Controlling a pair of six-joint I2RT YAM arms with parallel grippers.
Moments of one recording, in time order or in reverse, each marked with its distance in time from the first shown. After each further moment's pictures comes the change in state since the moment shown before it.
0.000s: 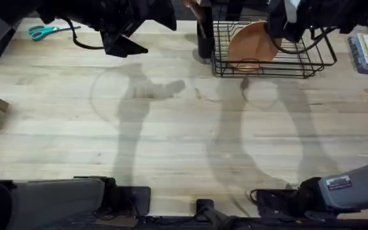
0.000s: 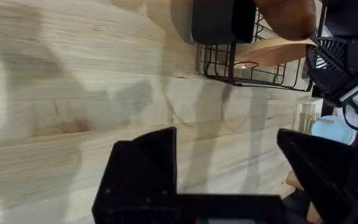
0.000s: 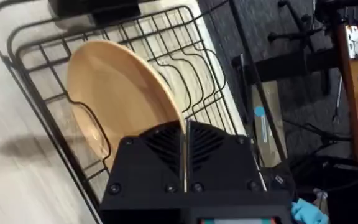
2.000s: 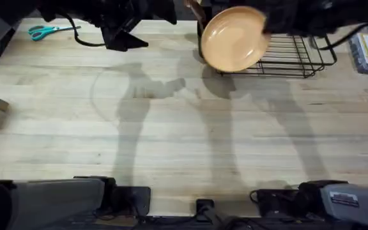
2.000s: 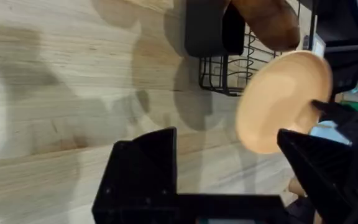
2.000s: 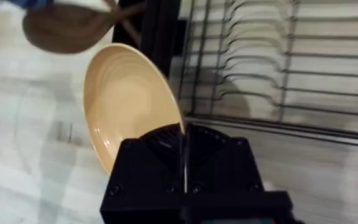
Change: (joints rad) left arm 0.000 0.000 0.000 0.062 0.000 0.000; right arm 0.129 -0.287 -0.016 -0.308 0.129 1.389
